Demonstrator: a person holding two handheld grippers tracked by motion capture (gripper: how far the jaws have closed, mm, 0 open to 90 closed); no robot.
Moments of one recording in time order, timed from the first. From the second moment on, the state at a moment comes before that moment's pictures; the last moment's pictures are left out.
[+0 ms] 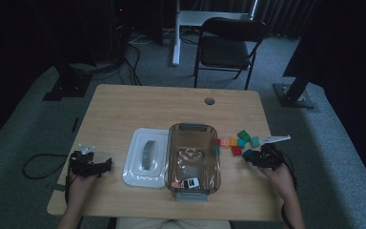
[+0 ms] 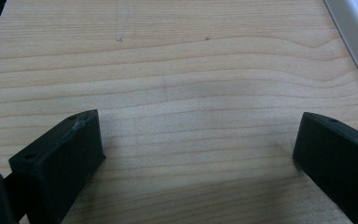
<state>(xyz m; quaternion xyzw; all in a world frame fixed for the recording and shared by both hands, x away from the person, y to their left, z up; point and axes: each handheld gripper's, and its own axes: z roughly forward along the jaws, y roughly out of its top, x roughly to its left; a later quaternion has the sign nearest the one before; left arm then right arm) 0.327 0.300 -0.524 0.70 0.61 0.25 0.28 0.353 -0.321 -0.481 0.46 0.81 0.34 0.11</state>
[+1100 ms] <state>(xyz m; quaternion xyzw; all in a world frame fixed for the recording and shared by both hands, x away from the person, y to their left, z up) 0.327 0.300 -0.524 0.70 0.61 0.25 0.28 0.304 -0.237 -0.357 0.23 0.87 0.43 0.09</state>
